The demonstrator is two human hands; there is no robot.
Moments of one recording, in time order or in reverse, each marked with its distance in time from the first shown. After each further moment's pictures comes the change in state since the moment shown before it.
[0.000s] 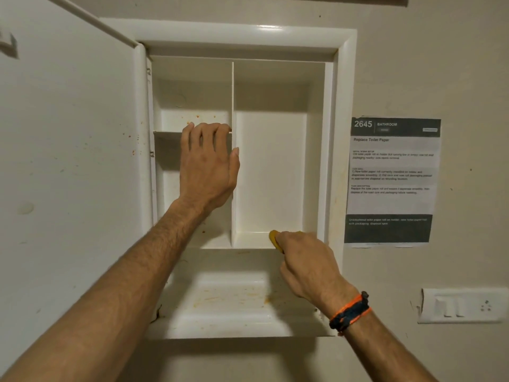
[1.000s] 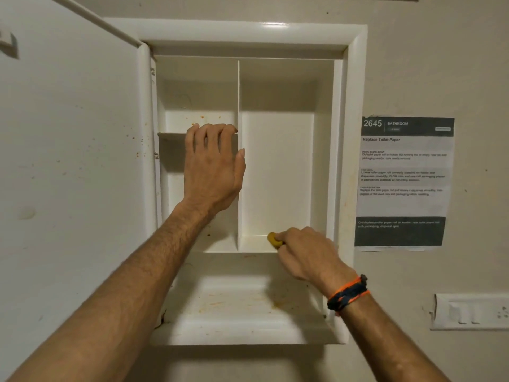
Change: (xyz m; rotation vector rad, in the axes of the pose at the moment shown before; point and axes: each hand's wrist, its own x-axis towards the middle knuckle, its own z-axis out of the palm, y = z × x) left_hand 0.001 -0.002 0.004 0.011 0.029 0.003; right_hand 0.033 -0.001 -0.002 0.063 -0.122 0.109
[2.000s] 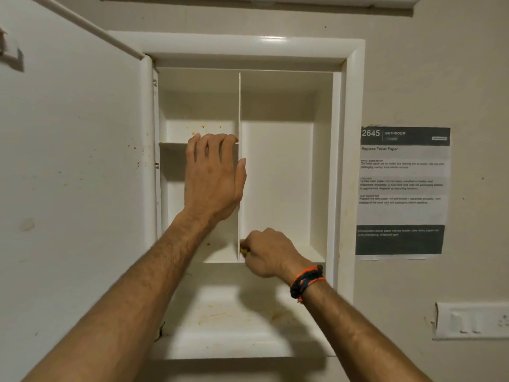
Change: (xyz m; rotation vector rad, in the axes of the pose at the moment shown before) left_hand 0.000 0.000 -0.001 -0.008 -0.003 0.006; right_hand 0.038 -0.050 0.008 -0.009 -0.168 -0.068
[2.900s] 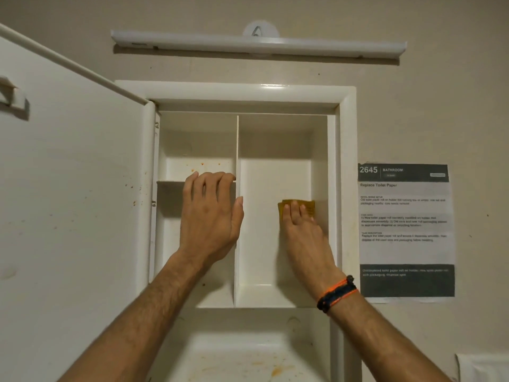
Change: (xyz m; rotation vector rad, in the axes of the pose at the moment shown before) left_hand -0.001 -0.001 0.002 -0.007 0.029 0.016; right_hand 0.023 0.060 -0.042 -0.296 0.483 0.088
